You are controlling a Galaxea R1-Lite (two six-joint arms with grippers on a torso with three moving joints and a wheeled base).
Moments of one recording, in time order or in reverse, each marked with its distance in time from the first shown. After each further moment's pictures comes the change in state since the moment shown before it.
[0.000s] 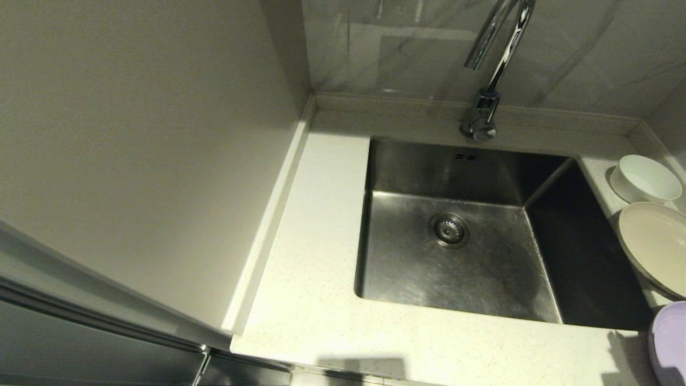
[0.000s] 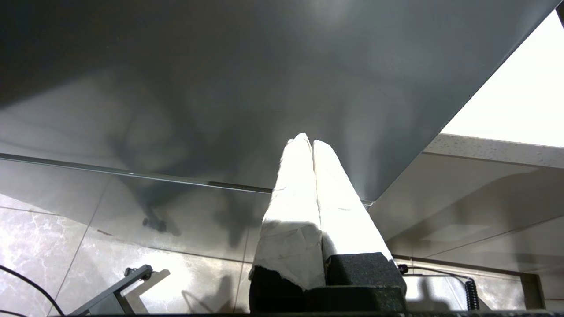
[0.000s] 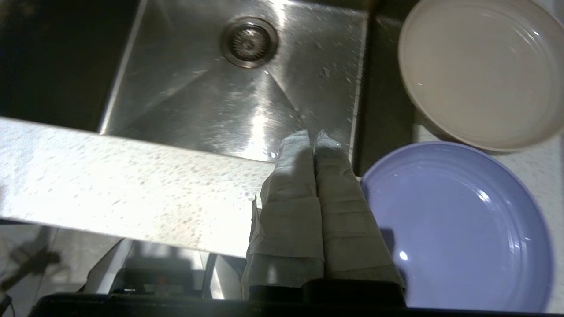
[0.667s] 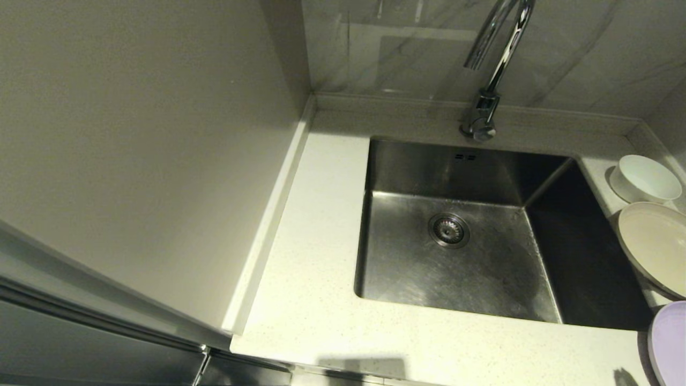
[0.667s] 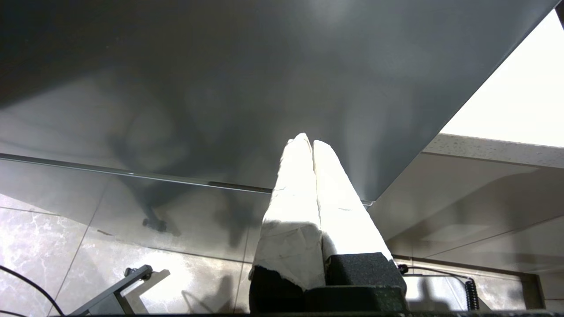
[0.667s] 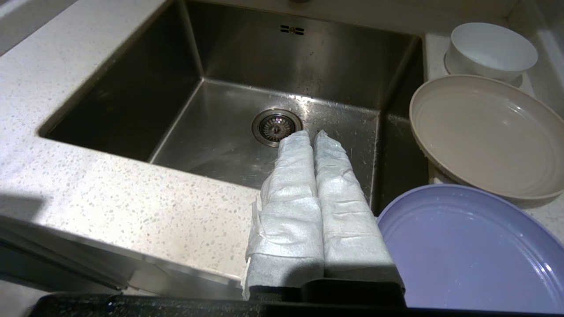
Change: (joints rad) left arm 0.000 0.000 0.000 0.000 0.000 0.000; right arm 0.094 -0.382 0.394 -0.395 0.001 0.005
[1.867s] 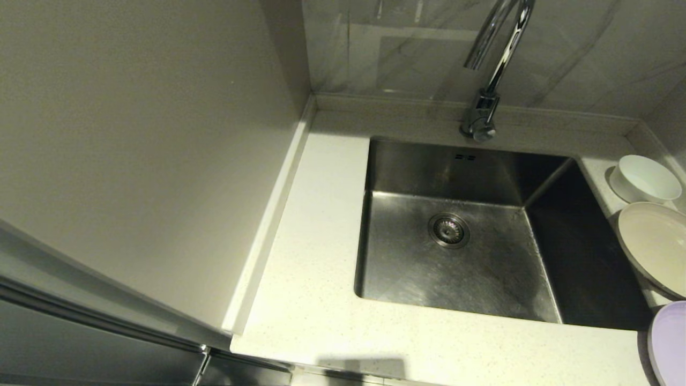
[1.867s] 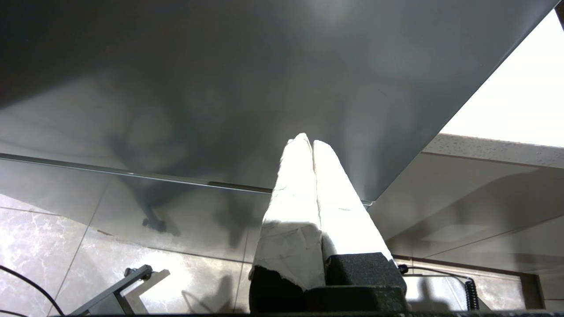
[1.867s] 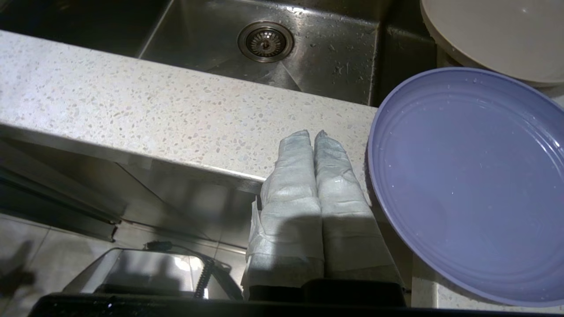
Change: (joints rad) left arm 0.000 0.000 0.000 0.000 0.000 -0.001; right arm 0.005 -0.231 0.037 0.391 -0.056 -0.006
